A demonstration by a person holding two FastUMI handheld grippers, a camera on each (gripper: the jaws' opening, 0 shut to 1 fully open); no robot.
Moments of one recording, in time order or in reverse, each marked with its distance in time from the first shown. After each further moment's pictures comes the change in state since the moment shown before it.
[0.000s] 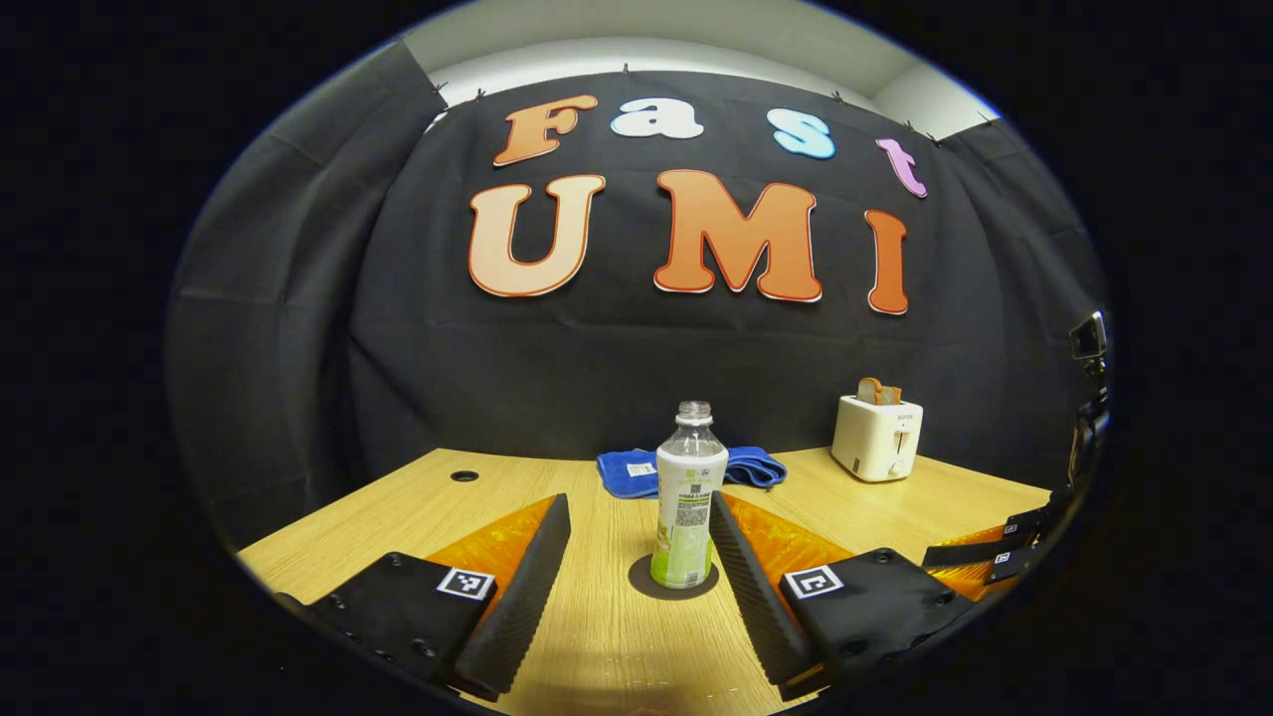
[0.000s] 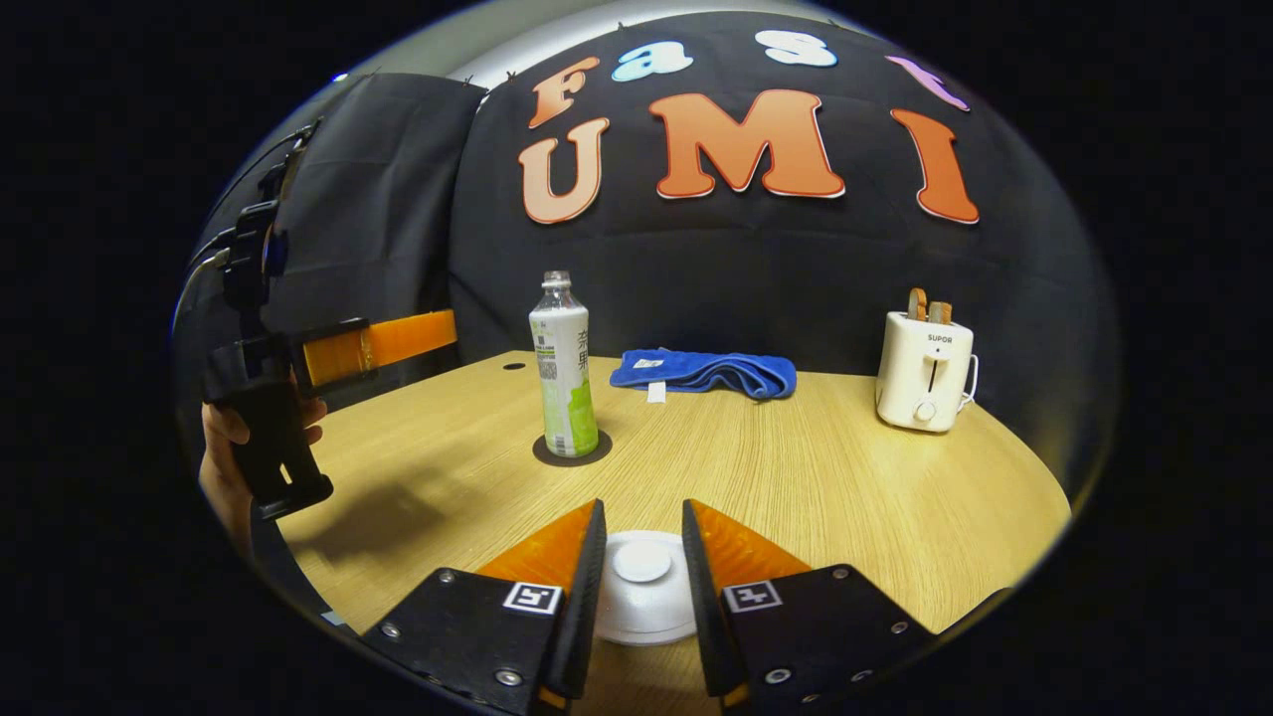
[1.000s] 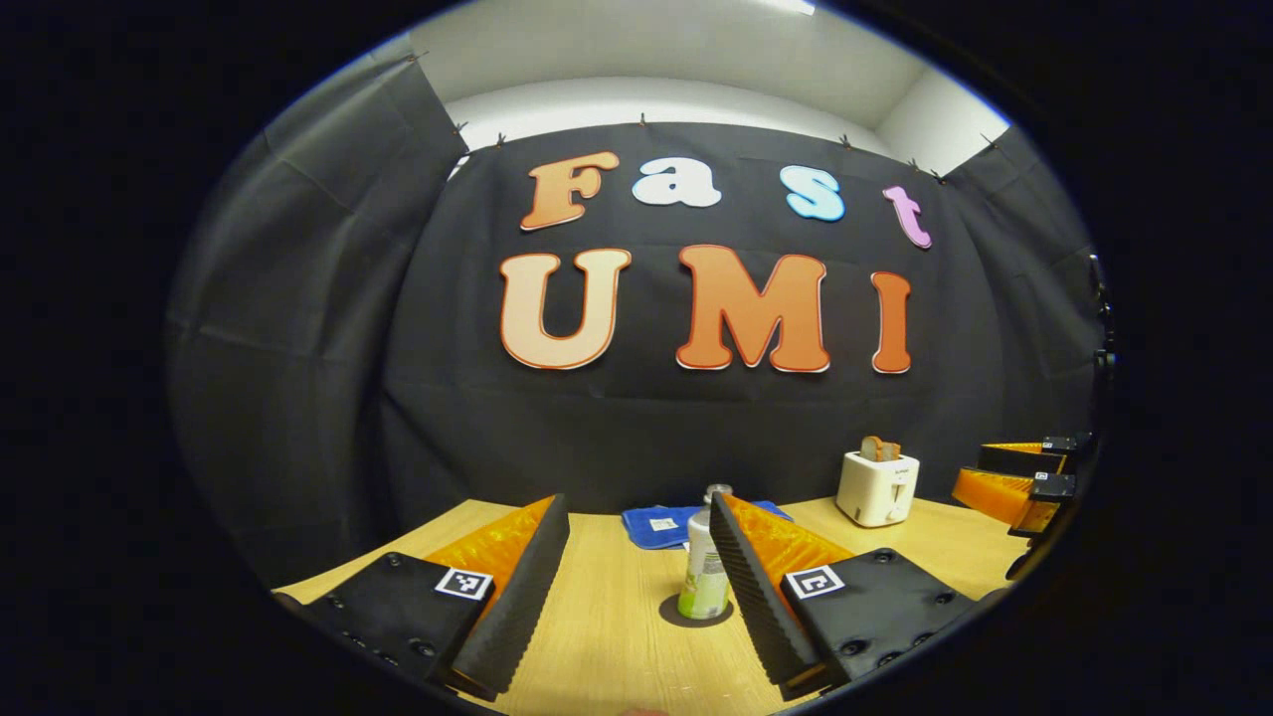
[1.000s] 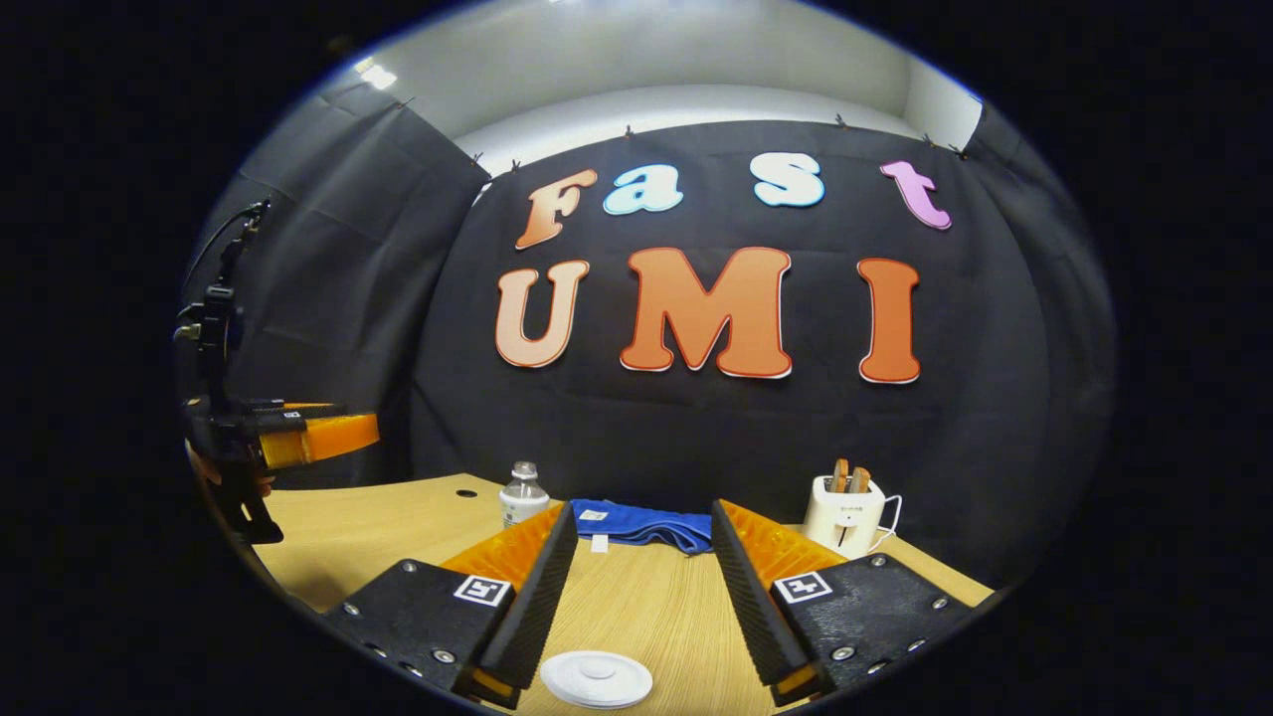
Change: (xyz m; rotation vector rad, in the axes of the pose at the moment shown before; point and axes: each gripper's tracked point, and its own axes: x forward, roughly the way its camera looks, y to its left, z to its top) left arm -0.052 0.044 0.082 -0.002 -0.148 0.059; right arm -0.054 -0.016 0.145 -0.109 -0.405 -0.156
